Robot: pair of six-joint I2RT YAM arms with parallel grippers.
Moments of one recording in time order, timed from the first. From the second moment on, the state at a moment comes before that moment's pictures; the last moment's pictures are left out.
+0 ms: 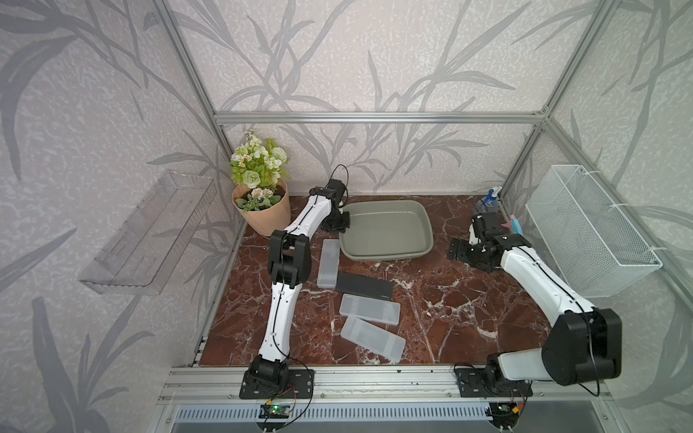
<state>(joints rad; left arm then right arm) -0.25 2.43 2.24 -1.12 0.11 -0.29 0.12 1.41 1.09 -0.79 -0.02 0.44</state>
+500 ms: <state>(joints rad) -0.27 2.27 2.19 -1.01 -0.02 -0.33 0.13 1.43 1.11 -0.79 -0.03 0.44</state>
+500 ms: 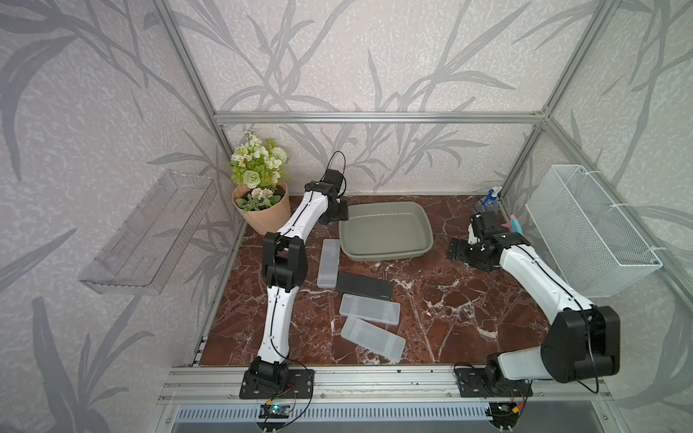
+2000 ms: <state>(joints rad) -0.34 1.73 1.13 -0.53 -0.16 -0.24 0.23 1.52 1.16 -0.82 -0.02 0.46</state>
